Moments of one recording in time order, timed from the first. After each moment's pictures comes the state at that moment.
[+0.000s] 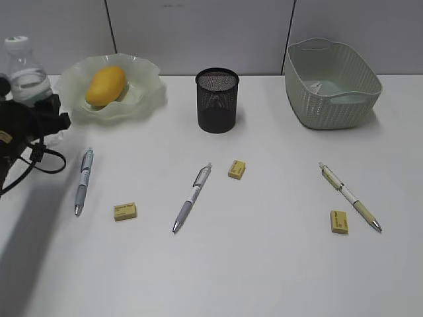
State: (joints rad) left arm -0.16 2.02 -0.66 -0.20 -1.15 -0.03; right arm 0.15 0.33 -0.50 0.03 0.83 0.00
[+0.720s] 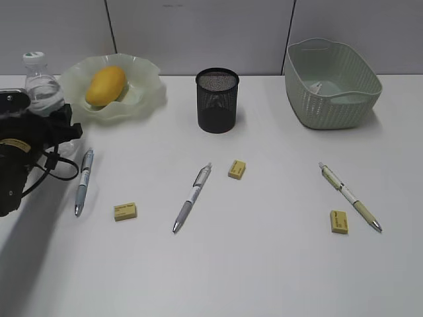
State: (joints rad) left arm -0.16 2.20 -0.76 -0.18 -1.22 -0.03; right arm 0.15 0.33 -0.50 0.01 0.83 -0.01
